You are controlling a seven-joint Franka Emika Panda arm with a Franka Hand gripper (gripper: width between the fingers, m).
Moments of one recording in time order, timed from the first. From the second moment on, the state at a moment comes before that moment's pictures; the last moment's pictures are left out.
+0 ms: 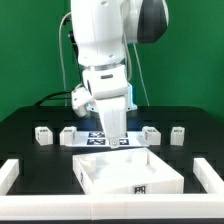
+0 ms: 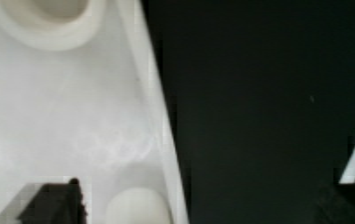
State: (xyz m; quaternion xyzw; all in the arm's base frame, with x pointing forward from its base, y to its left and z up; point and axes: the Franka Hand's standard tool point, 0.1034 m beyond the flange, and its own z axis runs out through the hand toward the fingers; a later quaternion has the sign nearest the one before) arm 0.463 -0.030 0.049 -0.60 -0.79 0.00 0.09
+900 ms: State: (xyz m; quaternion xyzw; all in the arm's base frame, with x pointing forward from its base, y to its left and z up) arm 0.463 -0.041 0.018 -0.54 -0.83 -0.02 0.08
